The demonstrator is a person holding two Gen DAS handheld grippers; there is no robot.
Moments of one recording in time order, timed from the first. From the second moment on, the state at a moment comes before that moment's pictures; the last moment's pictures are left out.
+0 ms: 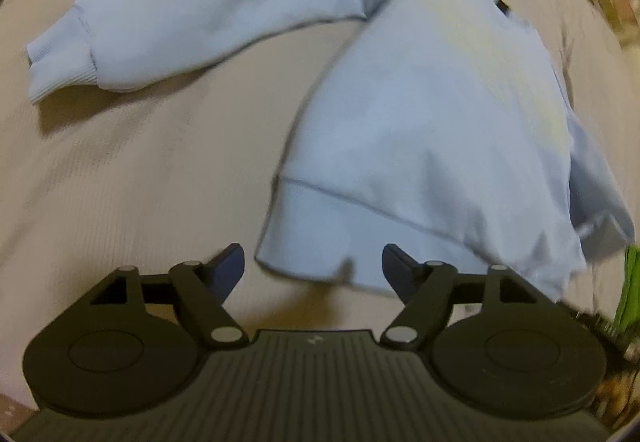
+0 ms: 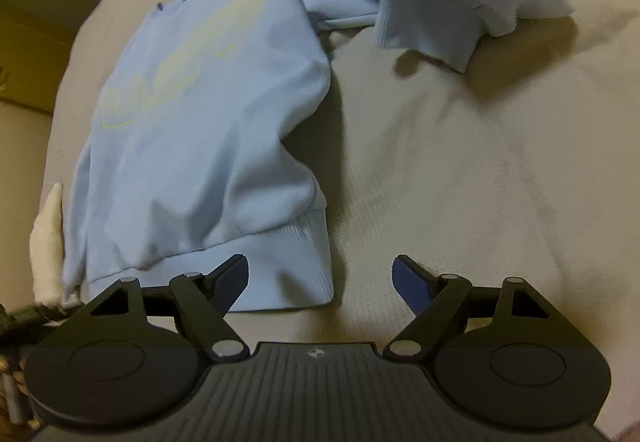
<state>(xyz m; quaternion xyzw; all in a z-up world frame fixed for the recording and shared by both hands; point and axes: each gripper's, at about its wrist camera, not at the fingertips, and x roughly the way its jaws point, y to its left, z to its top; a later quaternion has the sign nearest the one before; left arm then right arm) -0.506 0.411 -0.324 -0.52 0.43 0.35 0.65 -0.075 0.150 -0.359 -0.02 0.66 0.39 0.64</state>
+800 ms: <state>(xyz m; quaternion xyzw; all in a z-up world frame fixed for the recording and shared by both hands) -0.510 0.340 -0.299 -0.43 0.48 0.24 0.72 -0.101 0.092 -0.347 0.06 0.73 0.24 0.64</state>
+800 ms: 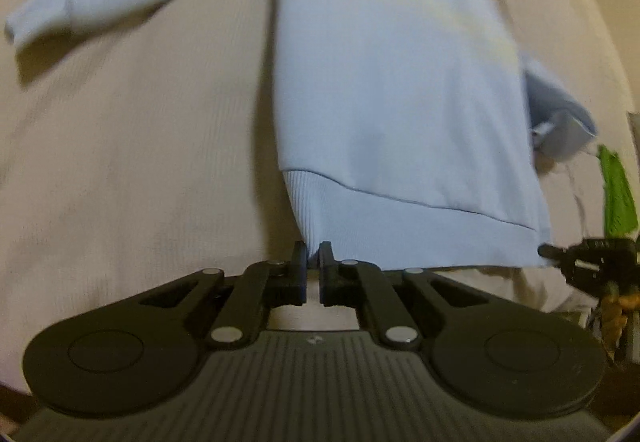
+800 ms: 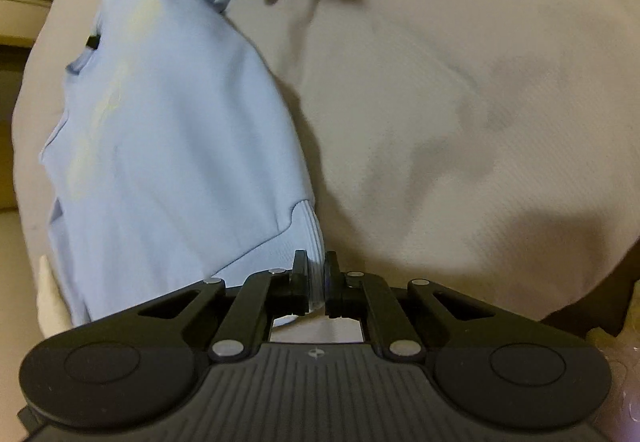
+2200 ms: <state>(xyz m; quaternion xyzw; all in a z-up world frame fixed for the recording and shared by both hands) -0.176 0.277 -0.270 -0.26 0.53 0.31 0.75 0.085 0.138 -0.284 -0.08 0.51 0.39 0.76</state>
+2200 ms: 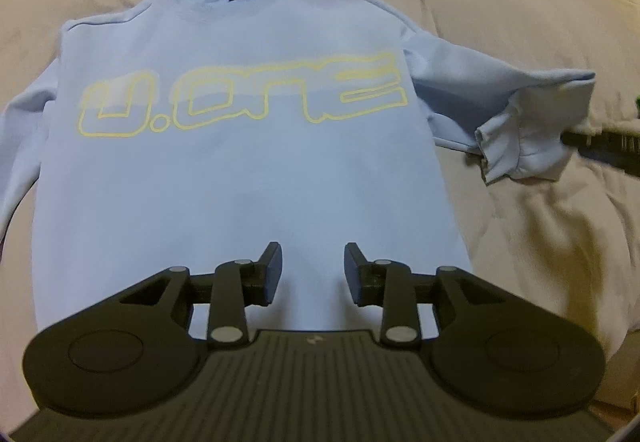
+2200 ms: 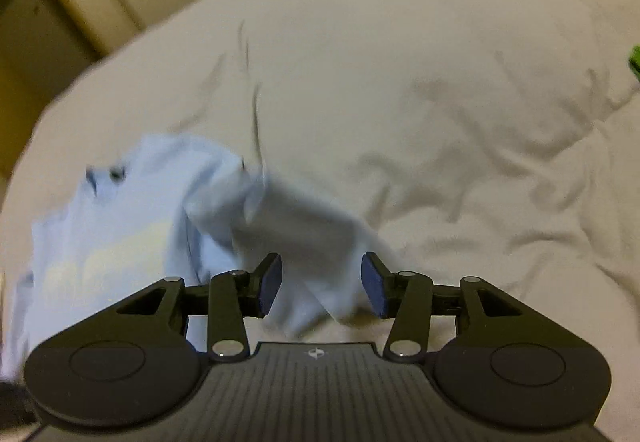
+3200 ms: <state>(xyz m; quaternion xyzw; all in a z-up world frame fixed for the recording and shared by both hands) -0.149 0.310 -0.269 -0.25 0.54 0.33 0.73 0.233 0.002 -0.235 0.19 0.54 0.35 0.74</state>
